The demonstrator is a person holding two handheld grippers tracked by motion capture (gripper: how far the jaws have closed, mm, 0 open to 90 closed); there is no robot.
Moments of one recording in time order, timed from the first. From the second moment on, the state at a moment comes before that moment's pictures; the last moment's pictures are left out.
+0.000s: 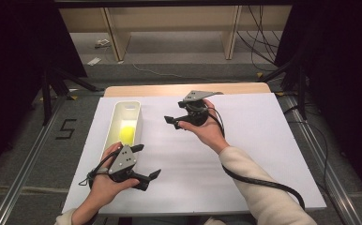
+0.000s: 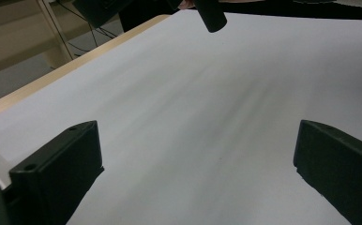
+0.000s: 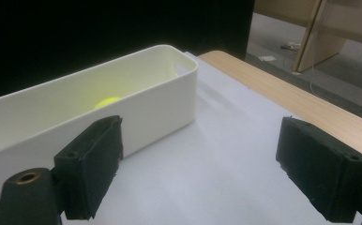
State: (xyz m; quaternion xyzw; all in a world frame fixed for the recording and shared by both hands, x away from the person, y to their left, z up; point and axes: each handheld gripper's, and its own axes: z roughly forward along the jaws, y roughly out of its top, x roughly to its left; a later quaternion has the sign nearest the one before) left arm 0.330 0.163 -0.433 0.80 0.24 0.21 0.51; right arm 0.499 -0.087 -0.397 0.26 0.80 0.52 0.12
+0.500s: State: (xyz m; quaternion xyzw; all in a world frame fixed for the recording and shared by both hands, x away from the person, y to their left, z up) left arm 0.330 0.162 -0.433 0.80 0.24 0.21 0.51; right arm 0.493 -0.118 -0.397 0.28 0.80 0.52 0.13
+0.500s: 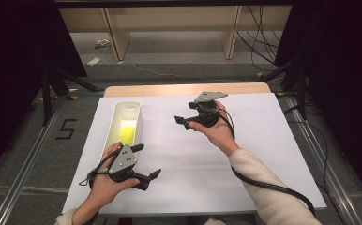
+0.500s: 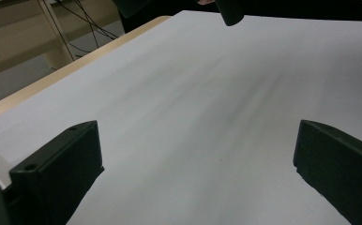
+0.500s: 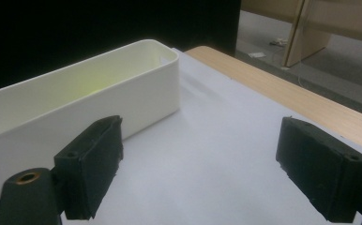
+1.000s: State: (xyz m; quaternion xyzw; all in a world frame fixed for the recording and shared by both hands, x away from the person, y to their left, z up) left arm 0.330 0.163 -0.432 0.79 0.25 0.21 0.51; right arm 0.482 -0.152 -0.399 0.30 0.79 0.52 0.14
